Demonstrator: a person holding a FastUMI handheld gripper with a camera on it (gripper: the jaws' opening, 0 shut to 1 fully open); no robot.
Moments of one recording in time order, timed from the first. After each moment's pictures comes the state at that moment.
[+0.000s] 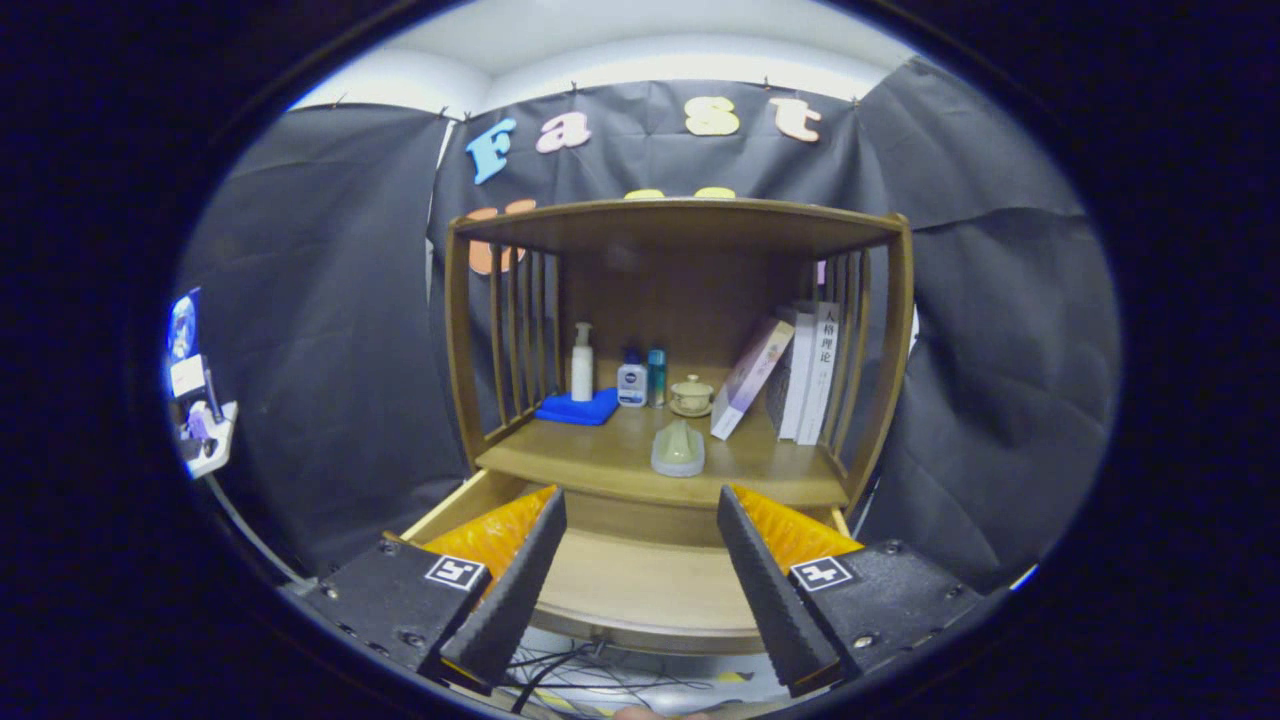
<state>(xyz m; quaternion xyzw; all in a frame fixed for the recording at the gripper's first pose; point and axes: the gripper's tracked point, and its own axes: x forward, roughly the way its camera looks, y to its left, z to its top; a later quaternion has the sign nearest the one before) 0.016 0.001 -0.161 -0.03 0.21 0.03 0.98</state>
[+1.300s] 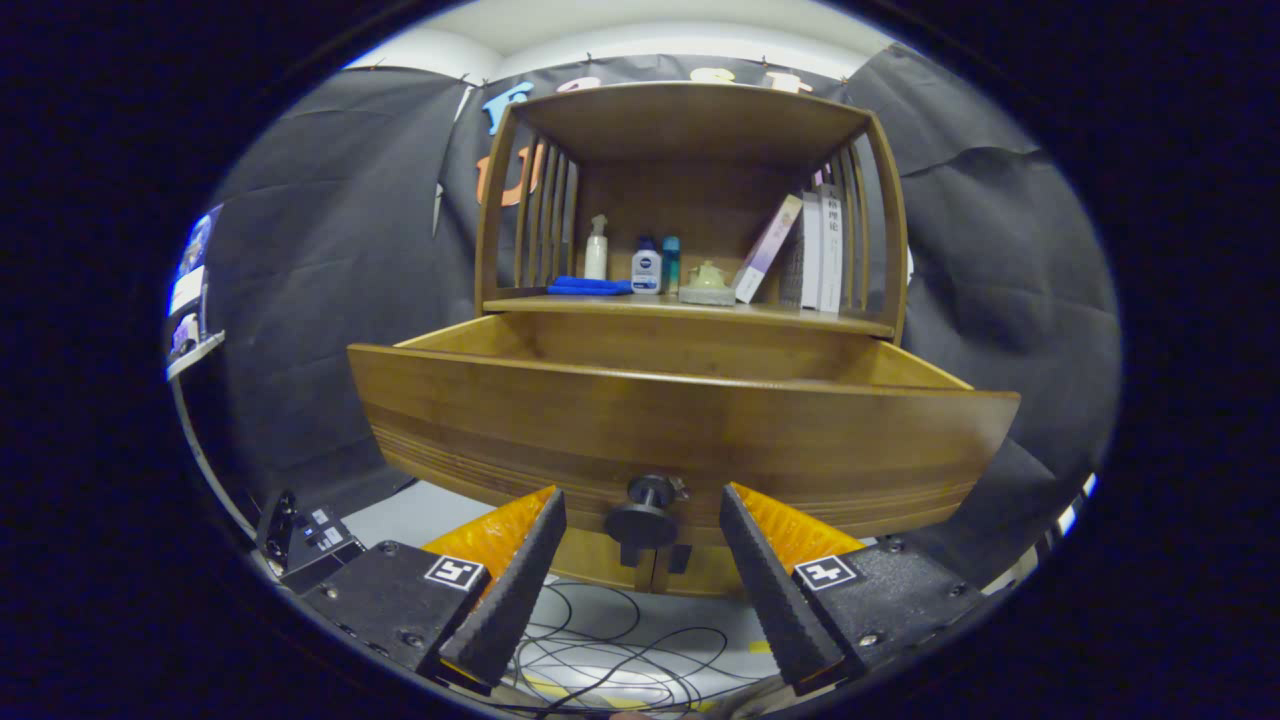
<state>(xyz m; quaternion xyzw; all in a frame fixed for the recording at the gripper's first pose) -0.058 0.009 -0.390 -0.05 0.24 0.00 0.97</state>
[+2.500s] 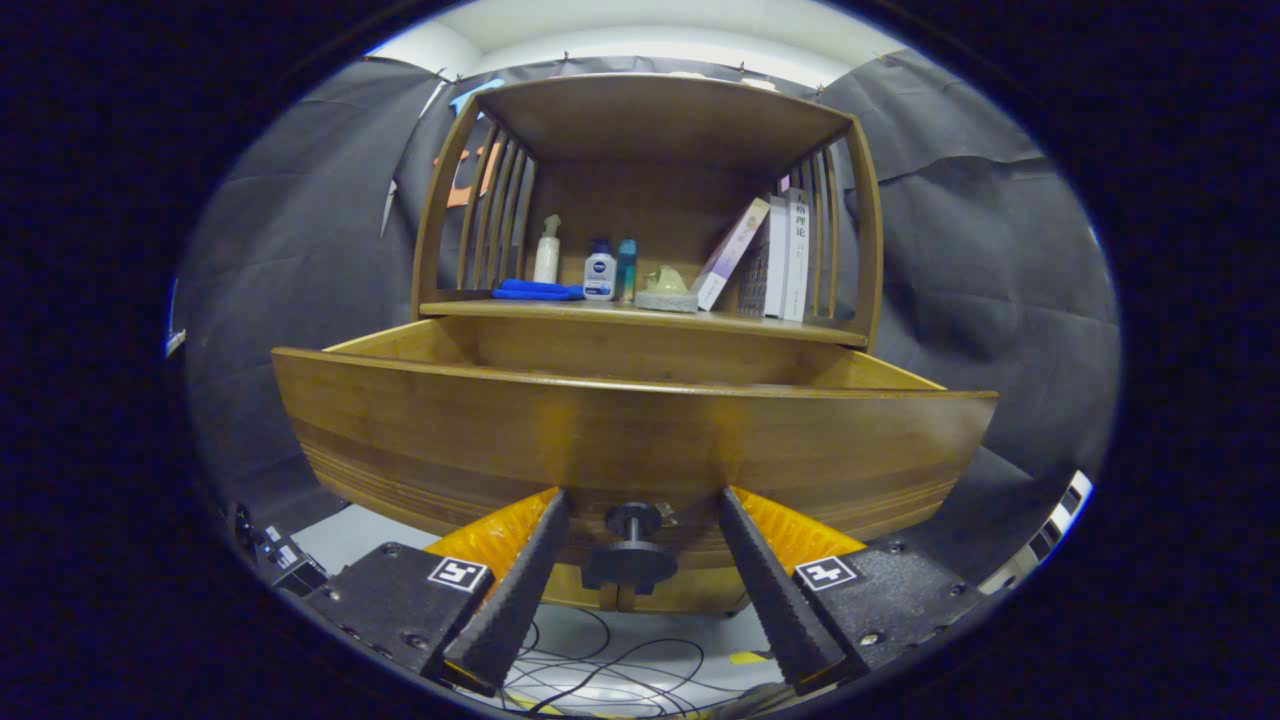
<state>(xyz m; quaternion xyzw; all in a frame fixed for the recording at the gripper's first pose) -0.016 -0.003 -0.391 -0.07 0.22 -0.07 0.97</state>
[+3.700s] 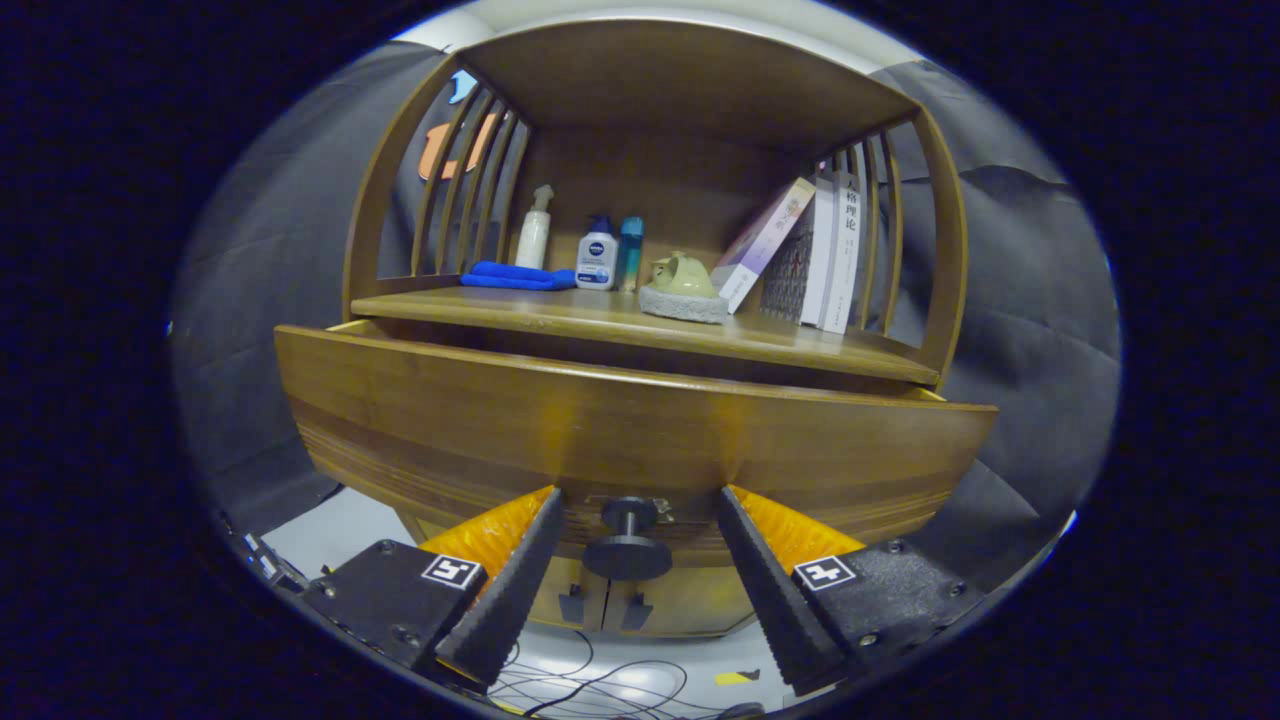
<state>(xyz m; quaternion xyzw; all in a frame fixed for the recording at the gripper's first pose) 0.105 -0.013 -0.404 -0.10 0.25 -0.08 0.96</state>
